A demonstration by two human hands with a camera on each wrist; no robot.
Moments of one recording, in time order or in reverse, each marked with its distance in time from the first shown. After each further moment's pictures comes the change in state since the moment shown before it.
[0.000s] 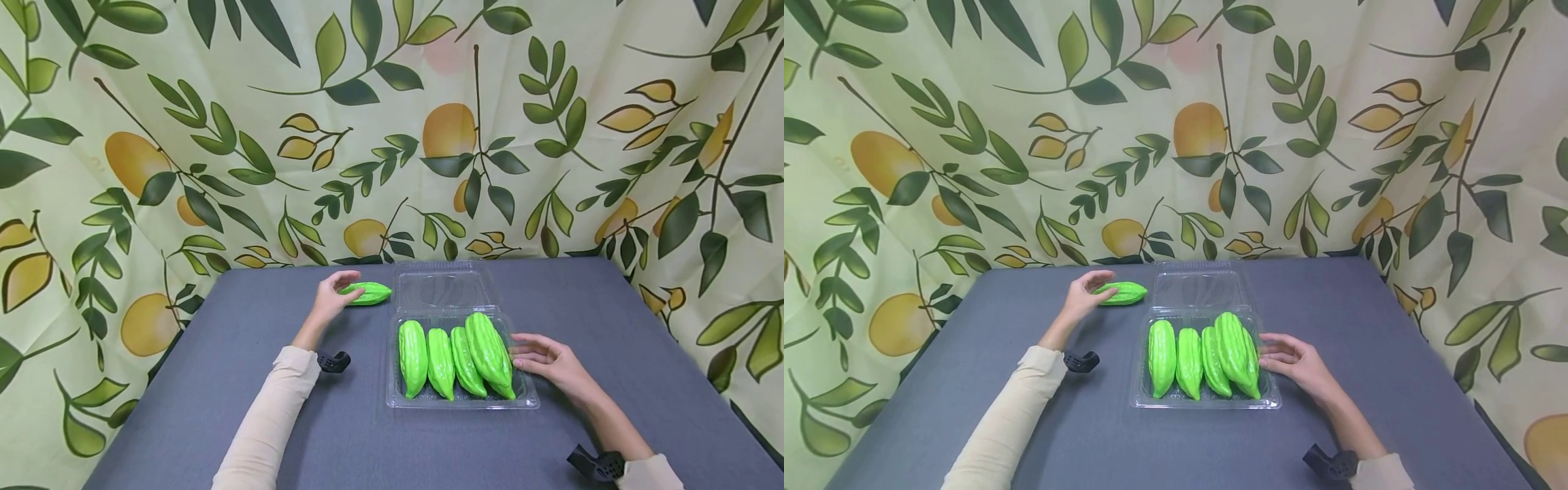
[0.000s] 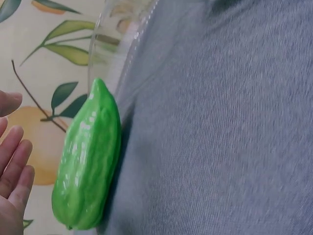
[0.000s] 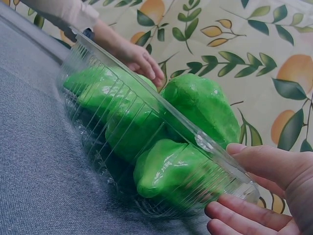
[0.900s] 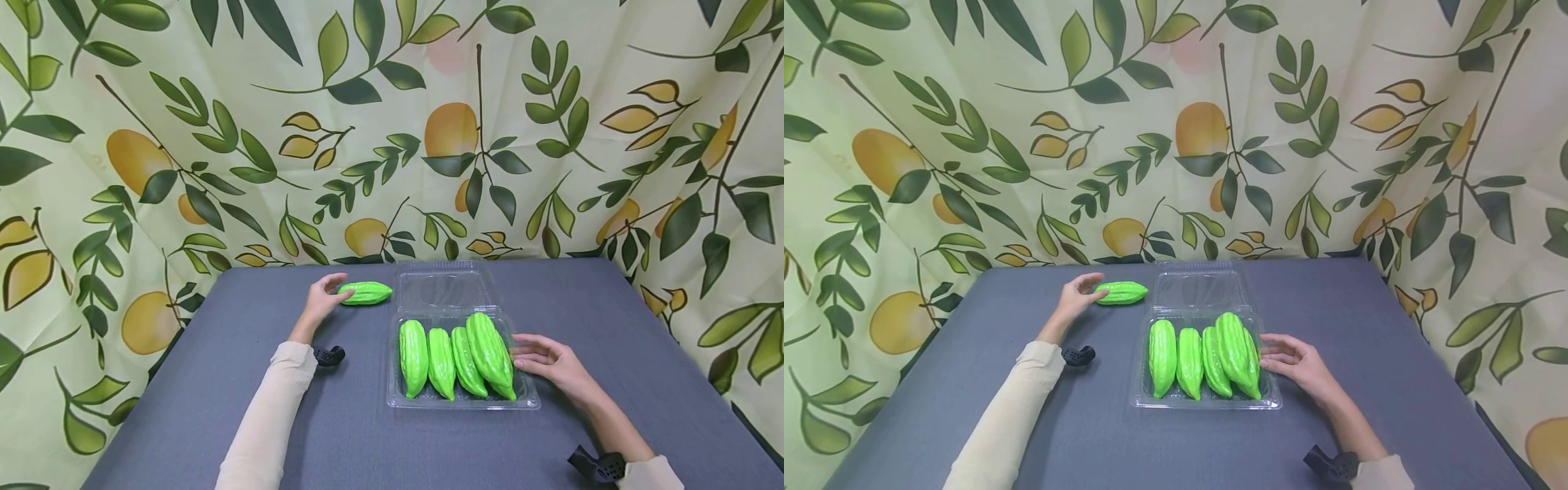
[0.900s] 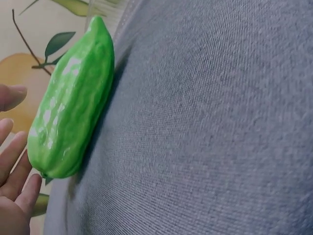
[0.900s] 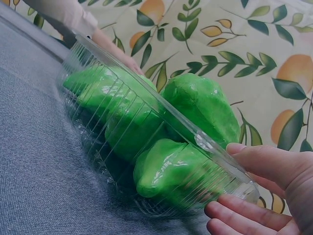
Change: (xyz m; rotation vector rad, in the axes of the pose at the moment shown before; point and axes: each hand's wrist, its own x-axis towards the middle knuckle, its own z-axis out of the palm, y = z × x) left_hand 0.004 -0.024 -0.020 0.085 0.009 -0.162; right_hand 0.000 0.000 0.000 -0.025 0.008 0.031
